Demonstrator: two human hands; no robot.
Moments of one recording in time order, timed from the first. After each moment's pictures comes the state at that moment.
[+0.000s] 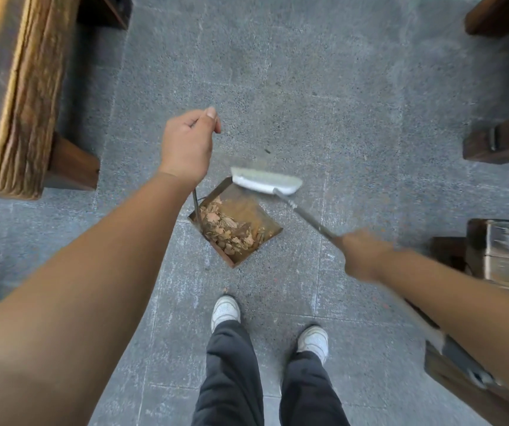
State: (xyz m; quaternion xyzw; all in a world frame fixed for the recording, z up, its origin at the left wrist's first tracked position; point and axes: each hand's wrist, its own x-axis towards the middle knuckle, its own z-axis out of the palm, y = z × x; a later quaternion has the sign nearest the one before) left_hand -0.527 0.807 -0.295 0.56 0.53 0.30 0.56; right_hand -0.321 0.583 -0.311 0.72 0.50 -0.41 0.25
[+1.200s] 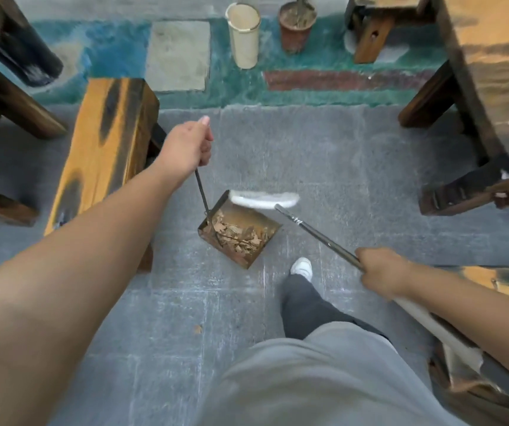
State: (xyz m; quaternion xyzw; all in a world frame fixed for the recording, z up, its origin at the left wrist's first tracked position) left_hand -0.512 0.949 0.030 0.59 0.47 0.23 0.62; right_hand -0.303 0.635 0.001 0.77 0.46 -0.39 0.20
